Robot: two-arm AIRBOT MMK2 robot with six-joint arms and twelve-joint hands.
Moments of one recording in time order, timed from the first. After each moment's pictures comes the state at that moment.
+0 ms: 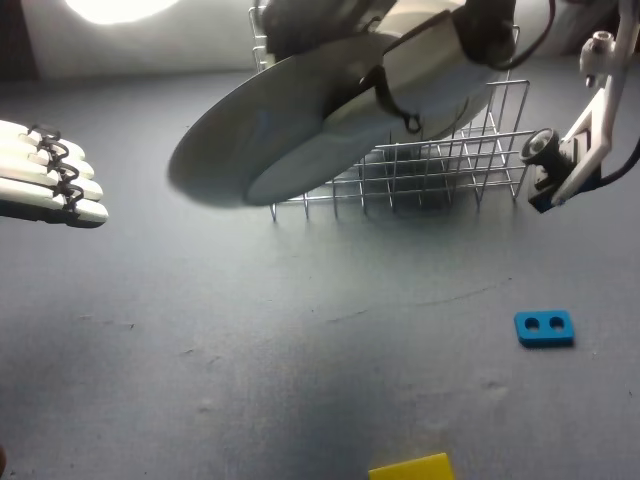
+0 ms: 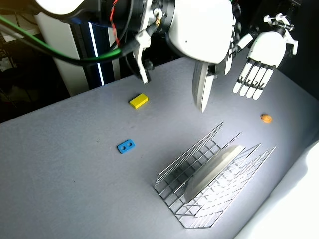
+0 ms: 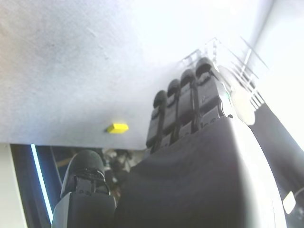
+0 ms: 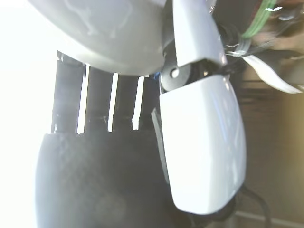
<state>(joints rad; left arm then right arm) 0.59 -0.81 1.56 1.68 -1.01 -0.34 -0.11 -1.03 0.91 -0.54 0.09 0.07</state>
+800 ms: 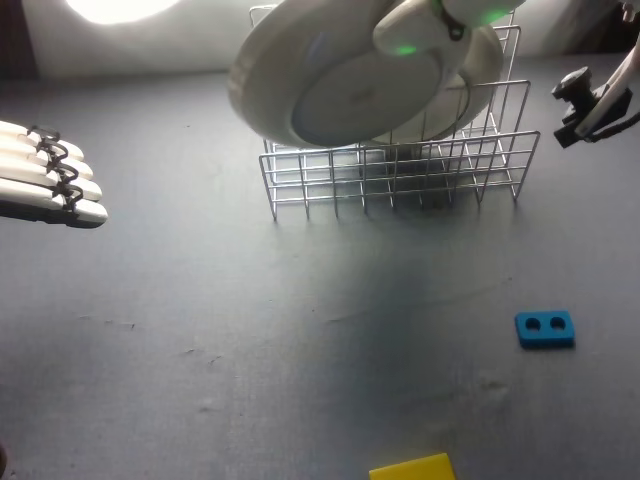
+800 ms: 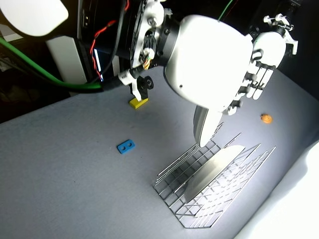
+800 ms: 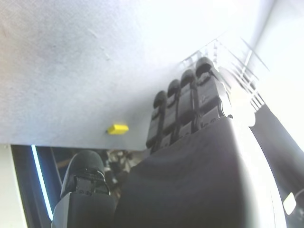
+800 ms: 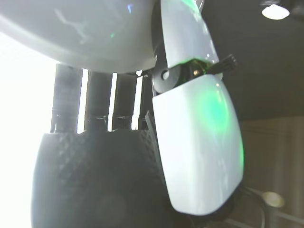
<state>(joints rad) 0.59 -0.81 1.56 1.68 -1.01 -0.34 -0.08 -1.05 1.06 -0.35 -0.06 0.07</state>
